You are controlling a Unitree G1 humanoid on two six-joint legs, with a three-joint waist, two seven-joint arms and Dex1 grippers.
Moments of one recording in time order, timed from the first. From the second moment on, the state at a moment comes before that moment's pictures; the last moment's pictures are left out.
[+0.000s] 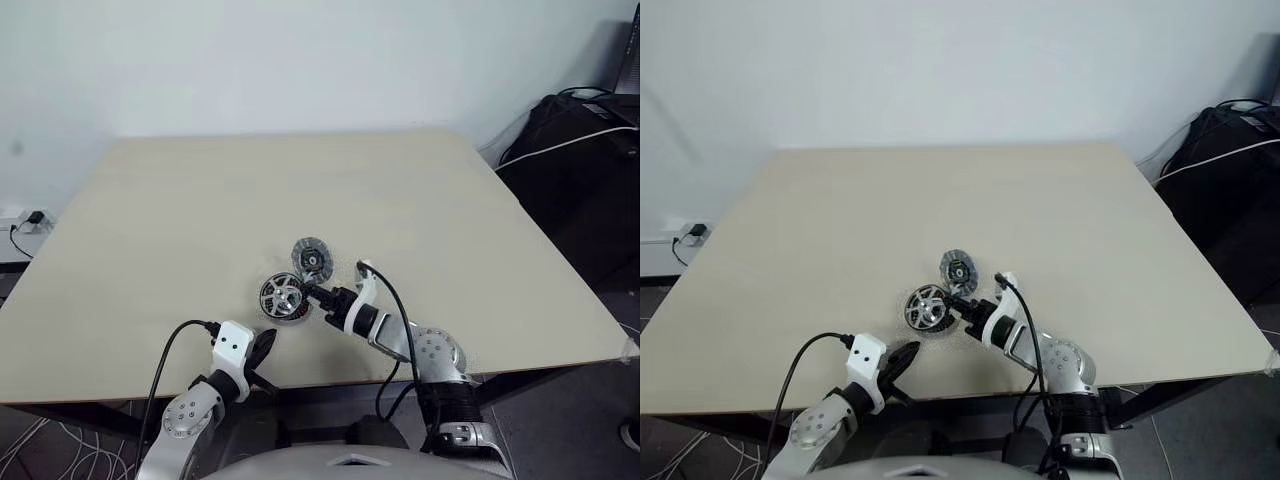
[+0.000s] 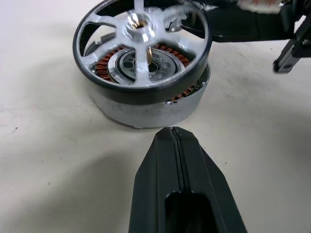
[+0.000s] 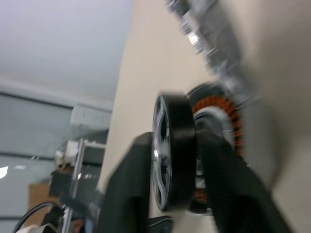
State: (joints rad) left arm 0.41 0.24 -0.20 -0.20 -0.12 0.11 -0.42; right arm -0.16 0.02 -0.11 0.12 0.91 0.94 0.28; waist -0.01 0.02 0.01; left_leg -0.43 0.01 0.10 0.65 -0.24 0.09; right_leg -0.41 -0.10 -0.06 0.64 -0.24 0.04
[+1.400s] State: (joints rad) left arm 0.40 0.22 -0.21 -0.19 -0.13 0.09 -0.43; right arm -0.26 -0.05 0.34 -0.12 0.54 0.93 0.29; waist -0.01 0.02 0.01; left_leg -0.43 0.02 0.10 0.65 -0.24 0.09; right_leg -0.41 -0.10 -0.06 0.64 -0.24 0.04
